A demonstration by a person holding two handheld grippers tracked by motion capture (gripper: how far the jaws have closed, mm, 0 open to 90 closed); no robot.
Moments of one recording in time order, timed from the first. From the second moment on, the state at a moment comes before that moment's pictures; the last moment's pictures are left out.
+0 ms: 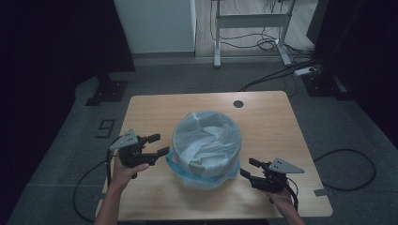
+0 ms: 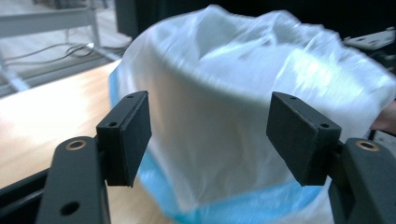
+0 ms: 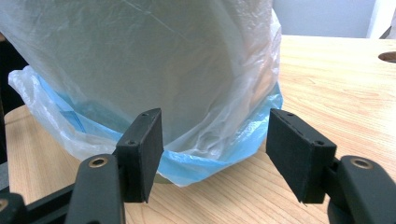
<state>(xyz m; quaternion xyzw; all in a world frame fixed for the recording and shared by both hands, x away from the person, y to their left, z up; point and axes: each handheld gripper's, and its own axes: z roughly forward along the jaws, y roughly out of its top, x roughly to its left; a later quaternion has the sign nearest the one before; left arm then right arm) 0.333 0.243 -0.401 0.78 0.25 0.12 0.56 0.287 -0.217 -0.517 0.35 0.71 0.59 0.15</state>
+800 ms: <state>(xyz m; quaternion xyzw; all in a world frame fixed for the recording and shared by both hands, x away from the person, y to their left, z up) 0.373 0.184 -0.343 0.81 0.15 0.06 0.56 0.290 -0.231 -0.521 0.37 0.70 0.59 0.15</state>
